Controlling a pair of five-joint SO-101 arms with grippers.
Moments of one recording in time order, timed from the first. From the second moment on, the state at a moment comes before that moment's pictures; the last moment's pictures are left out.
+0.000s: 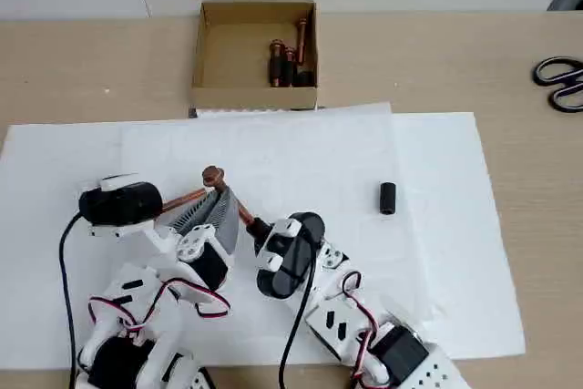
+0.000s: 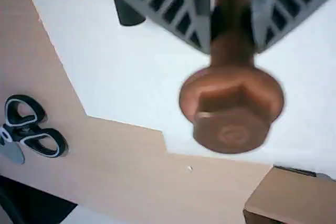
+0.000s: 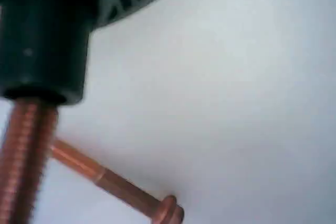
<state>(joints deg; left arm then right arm) 19.0 -102.7 77.1 55.7 38.5 -46.2 -103.0 94.4 38.2 9.5</state>
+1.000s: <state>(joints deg) 24.0 -103.3 77.2 60.9 35.7 -46.2 -102.9 94.4 35.1 9.7</state>
